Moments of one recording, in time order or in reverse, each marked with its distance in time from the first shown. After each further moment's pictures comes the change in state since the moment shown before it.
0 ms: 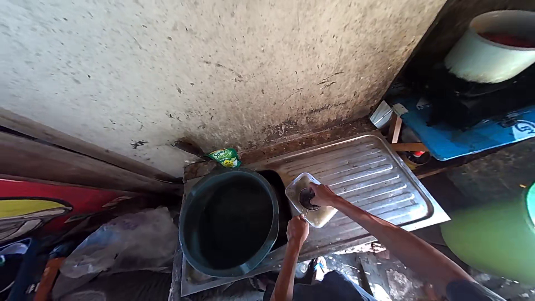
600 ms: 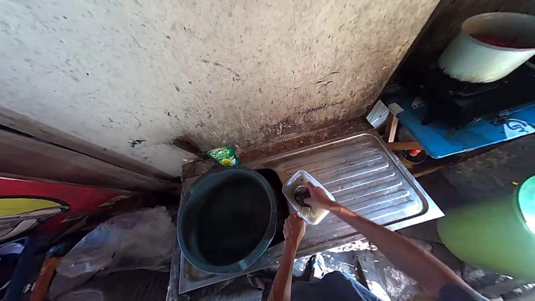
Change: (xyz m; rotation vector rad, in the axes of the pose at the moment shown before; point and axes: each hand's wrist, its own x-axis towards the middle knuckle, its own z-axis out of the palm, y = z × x) left_hand -0.006 -0.001 0.002 0.012 0.053 0.006; right_hand -0.008 -0.004 0.018 0.149 0.069 0.063
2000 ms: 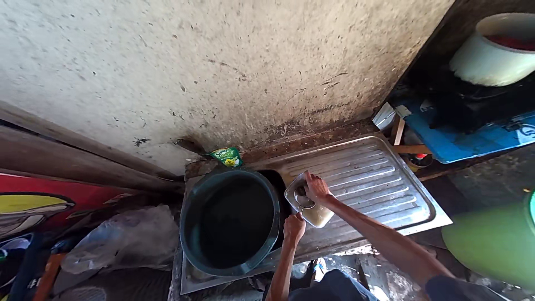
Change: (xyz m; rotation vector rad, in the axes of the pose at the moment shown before) left_hand 0.012 -0.001 -0.015 0.027 -0.037 0.006; right_hand 0.027 -0.023 -0.005 -0.236 0.148 -0.096
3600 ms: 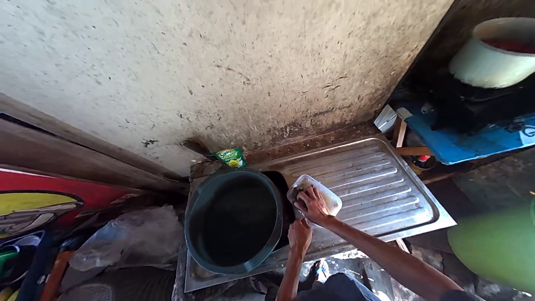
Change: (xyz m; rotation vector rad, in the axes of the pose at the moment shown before) left_hand -0.020 -0.008 0.017 0.023 0.096 0.055; right_hand -0.031 0.004 0.057 0.076 0.279 -0.251
